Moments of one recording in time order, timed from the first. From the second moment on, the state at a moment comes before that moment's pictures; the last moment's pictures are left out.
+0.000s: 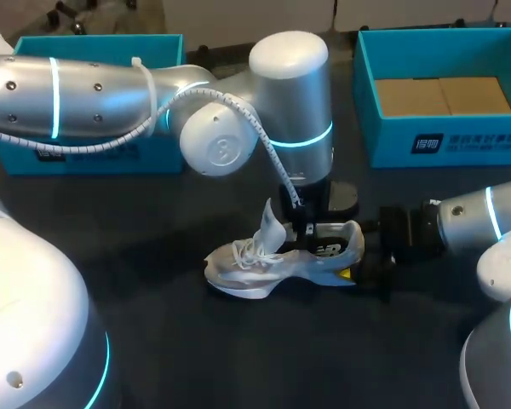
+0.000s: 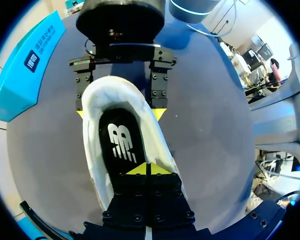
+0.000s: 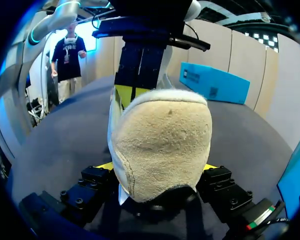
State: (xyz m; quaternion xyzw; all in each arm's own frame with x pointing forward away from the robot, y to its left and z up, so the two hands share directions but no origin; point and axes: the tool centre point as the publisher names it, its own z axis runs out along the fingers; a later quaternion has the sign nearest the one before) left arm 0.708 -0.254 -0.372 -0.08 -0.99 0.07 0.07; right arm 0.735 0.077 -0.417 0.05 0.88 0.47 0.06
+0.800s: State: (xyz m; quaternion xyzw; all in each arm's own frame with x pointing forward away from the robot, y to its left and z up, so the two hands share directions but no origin) left arm 0.701 -0.259 -0.388 -0.10 -0.99 0.08 0.09; right arm 0.735 0.077 -0.417 0.05 0.88 0.47 0.06
